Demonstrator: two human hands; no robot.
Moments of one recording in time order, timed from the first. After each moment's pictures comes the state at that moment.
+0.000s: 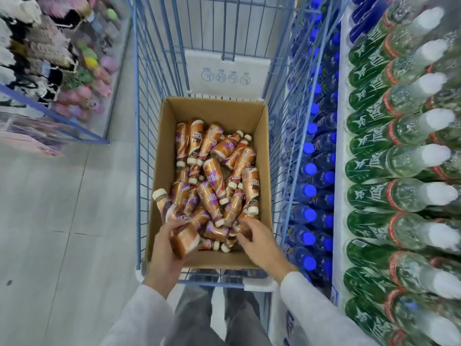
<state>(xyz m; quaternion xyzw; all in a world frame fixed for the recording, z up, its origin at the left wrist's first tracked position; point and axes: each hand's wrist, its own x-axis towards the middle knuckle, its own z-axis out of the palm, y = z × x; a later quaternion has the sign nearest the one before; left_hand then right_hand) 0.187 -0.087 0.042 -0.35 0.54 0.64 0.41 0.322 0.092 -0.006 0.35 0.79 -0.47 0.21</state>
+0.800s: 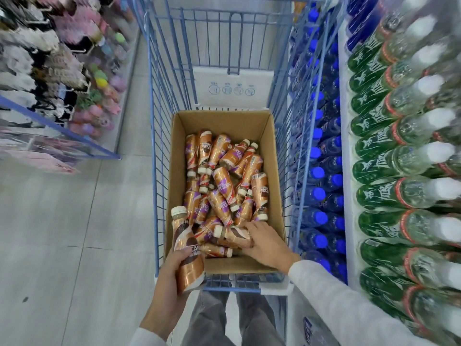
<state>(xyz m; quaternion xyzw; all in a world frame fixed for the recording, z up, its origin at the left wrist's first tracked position) 0.204 -0.139 0.063 -0.30 0.57 0.61 0.46 0.304 0.091 -0.038 0.17 0.89 -0.33 0.27</state>
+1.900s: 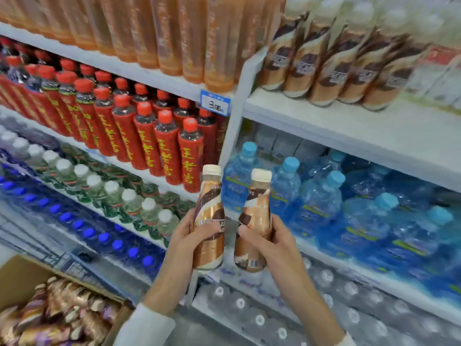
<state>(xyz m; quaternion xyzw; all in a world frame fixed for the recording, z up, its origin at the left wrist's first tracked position) 0.509 -0.002 0.306 0.39 0.41 0.42 0.71 0.674 -0.075 0.336 0.60 0.33 -0.50 -0.53</state>
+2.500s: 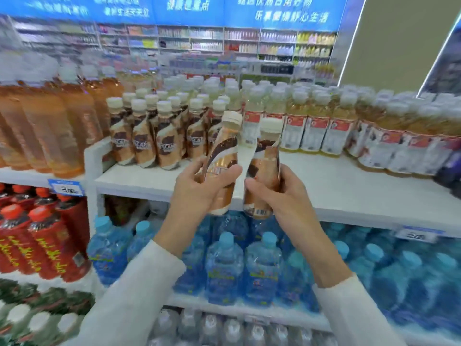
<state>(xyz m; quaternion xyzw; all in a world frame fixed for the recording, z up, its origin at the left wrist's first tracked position) 0.819 -0.023 0.478 0.62 0.23 0.43 0.61 0.953 -0.140 0.481 0.59 0.40 -0.23 -0.66</state>
